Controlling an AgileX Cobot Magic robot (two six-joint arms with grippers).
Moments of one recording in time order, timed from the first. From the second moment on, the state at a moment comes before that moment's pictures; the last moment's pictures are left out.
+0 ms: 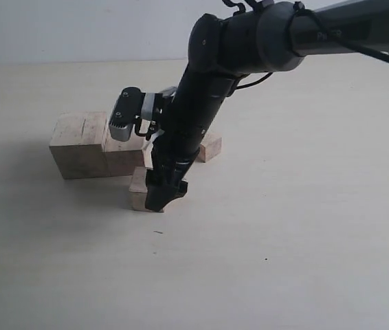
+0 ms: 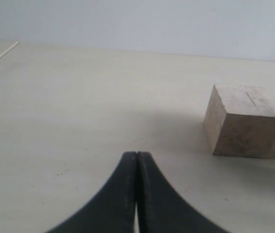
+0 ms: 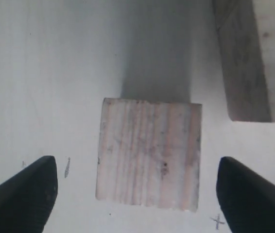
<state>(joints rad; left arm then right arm) 0.08 0.01 0.00 -0.11 0.37 0.08 0.78 2.19 -1.58 0.48 0.93 -1.10</state>
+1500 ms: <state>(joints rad) 0.08 0.01 0.00 -0.11 0.37 0.08 0.68 2.22 -1.60 0.38 0.75 -1.24</state>
